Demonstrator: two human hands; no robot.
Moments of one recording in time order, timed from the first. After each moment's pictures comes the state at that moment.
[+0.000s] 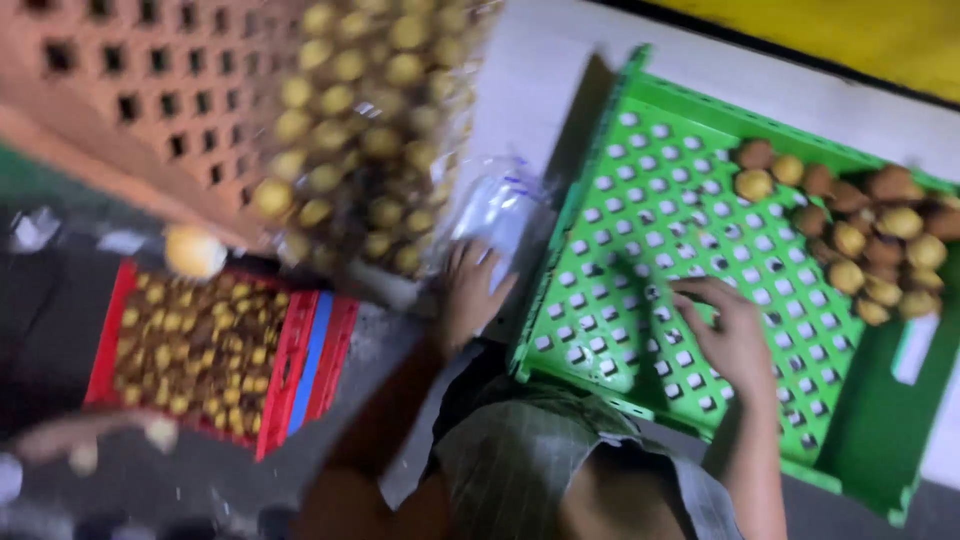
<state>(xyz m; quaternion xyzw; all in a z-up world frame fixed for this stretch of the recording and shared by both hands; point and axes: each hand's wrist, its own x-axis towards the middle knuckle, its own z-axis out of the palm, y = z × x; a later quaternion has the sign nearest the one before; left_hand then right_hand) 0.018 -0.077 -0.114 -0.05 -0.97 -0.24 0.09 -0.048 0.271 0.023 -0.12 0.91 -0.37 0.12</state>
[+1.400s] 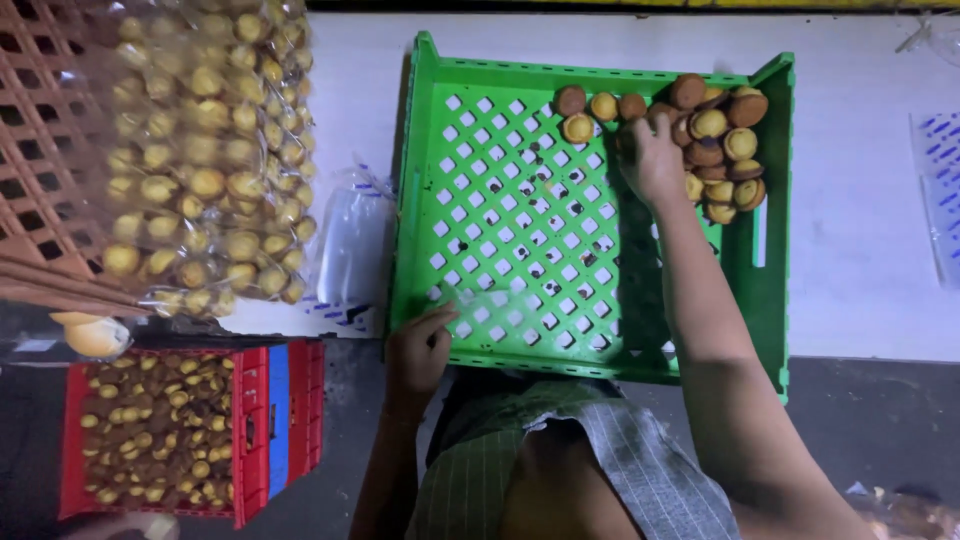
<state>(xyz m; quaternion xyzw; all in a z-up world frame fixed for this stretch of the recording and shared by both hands) 0.087 0.082 -0.005 0.04 -0.88 -0.48 0.01 -0.218 0.452 -0.148 -0.13 0.97 -0.18 -0.11</state>
